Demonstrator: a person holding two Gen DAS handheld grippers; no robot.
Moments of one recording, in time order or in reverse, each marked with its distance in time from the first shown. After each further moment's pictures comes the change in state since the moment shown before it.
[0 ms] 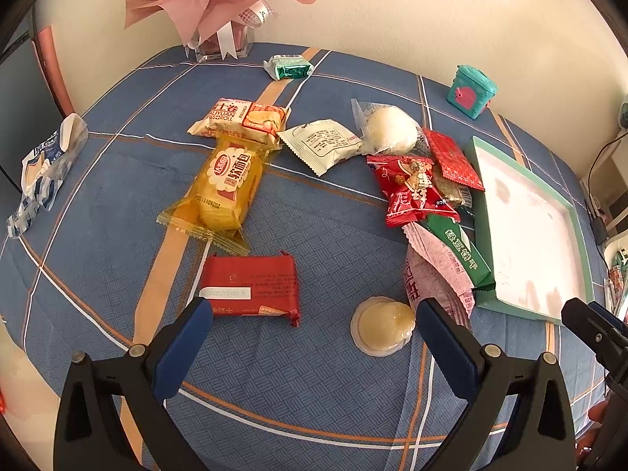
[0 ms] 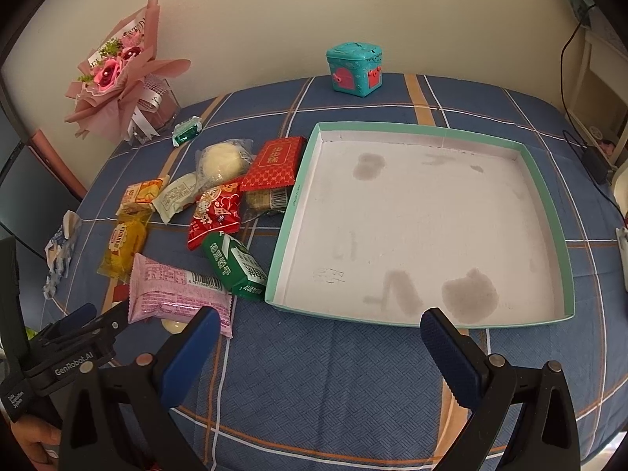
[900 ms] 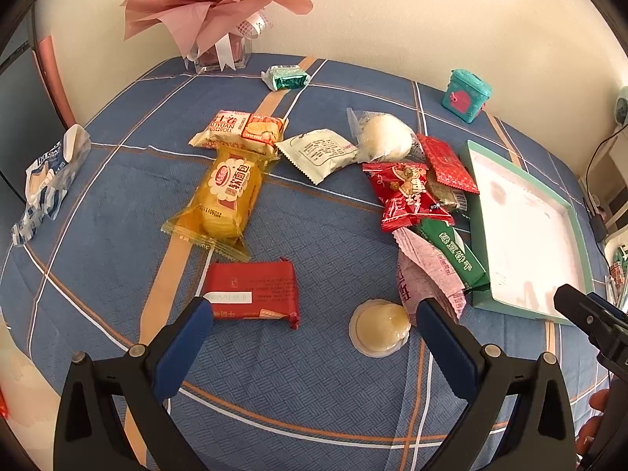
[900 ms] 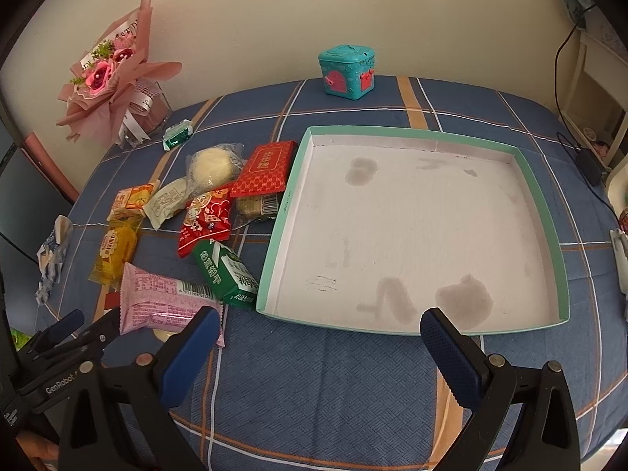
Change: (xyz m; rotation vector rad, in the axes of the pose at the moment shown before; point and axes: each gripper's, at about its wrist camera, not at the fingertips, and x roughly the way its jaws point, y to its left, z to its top) left arm -0.008 -0.003 -0.001 0.023 -0.036 0.006; right arm 0.003 -0.001 0.005 0.010 -0.008 -0.034
